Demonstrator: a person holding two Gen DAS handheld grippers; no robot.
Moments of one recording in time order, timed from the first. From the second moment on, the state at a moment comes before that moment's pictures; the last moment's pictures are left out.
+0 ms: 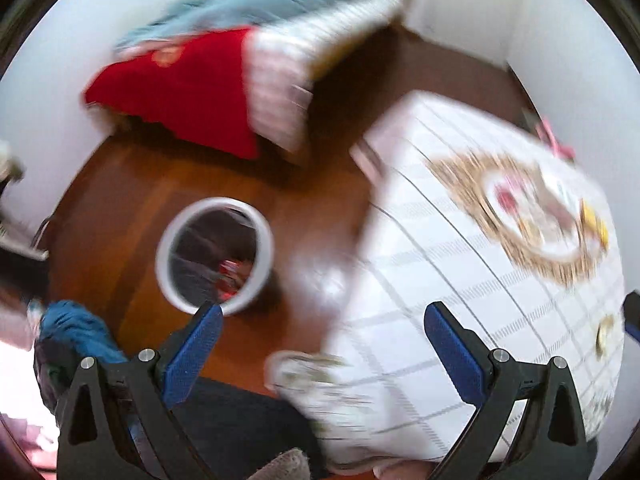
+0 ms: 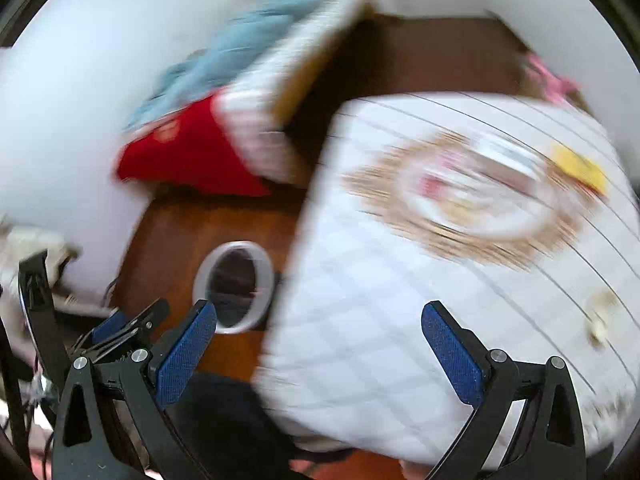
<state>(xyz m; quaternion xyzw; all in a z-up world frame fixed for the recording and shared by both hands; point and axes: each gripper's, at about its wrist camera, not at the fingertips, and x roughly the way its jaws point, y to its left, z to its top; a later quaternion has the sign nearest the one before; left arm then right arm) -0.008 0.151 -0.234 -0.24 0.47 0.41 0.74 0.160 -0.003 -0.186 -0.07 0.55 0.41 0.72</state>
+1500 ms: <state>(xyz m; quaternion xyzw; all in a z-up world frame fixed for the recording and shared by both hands) 0.388 0.003 -0.313 -0.10 0.55 0.16 0.82 0.416 -0.189 -0.298 0.06 0.58 0.20 0.79</state>
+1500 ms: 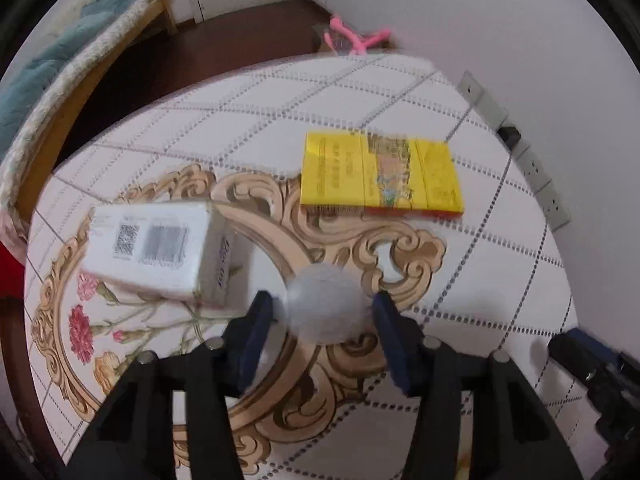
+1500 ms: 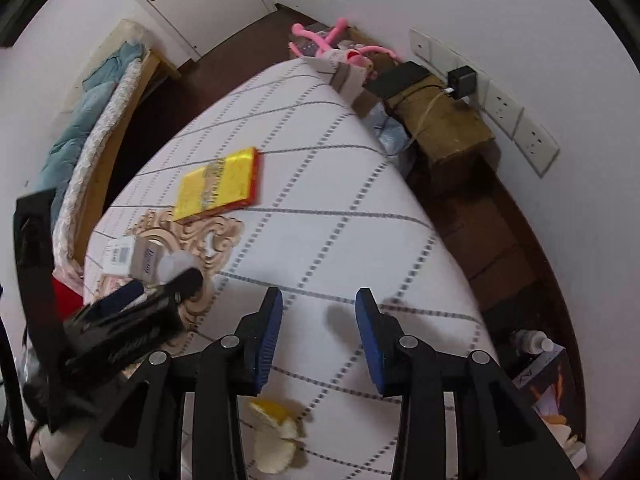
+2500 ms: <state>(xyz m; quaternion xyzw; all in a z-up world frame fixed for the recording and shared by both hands) 0.167 0.049 -0.263 -0.13 0.51 0.28 0.80 0.296 -0.129 -0.273 -0.02 0.52 0.28 0.81</state>
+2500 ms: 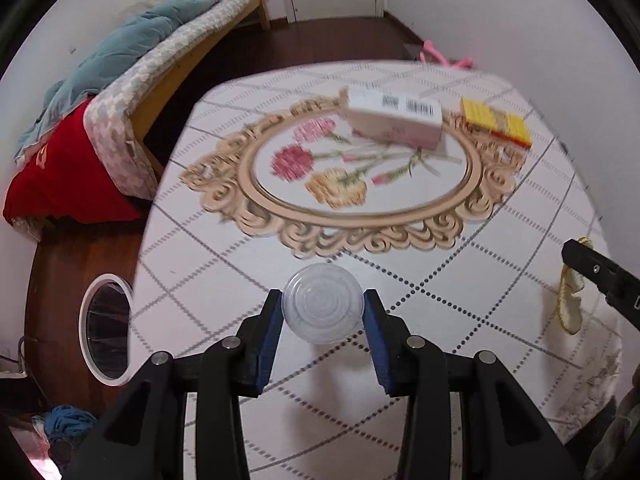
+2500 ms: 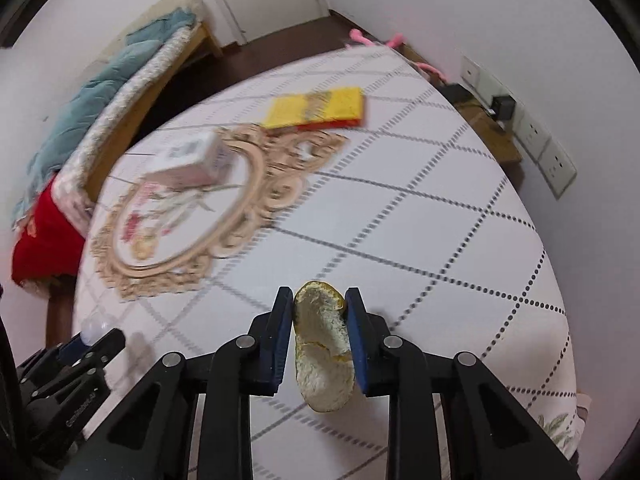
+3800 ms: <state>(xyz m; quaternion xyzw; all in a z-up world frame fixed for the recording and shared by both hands) -0.184 0.407 -0.303 -0.44 0.43 0.44 0.65 -0.015 0.367 -0.340 -0.21 0.58 0.55 0.56</state>
